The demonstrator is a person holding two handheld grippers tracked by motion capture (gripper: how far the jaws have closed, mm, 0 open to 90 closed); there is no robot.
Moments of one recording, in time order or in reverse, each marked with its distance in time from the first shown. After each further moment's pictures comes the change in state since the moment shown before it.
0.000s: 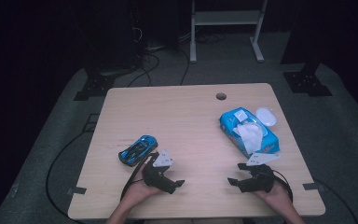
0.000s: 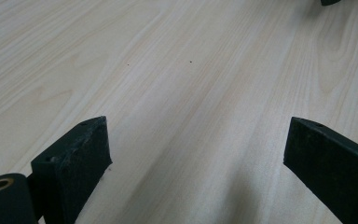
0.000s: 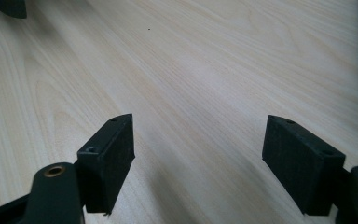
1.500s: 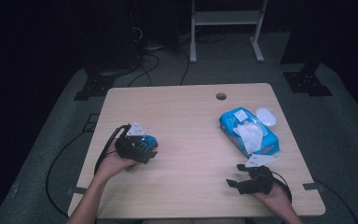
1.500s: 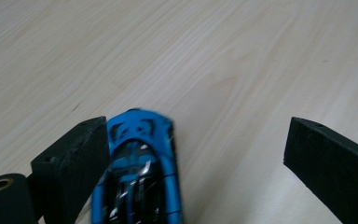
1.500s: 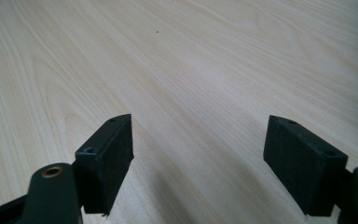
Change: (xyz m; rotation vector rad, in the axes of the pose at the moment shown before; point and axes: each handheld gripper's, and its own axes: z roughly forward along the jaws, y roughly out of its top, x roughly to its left) left arm 0.095 0.014 -0.064 0.090 0.181 -0.044; right arm 0.009 0.001 -0.001 -0.002 -0.004 -0.005
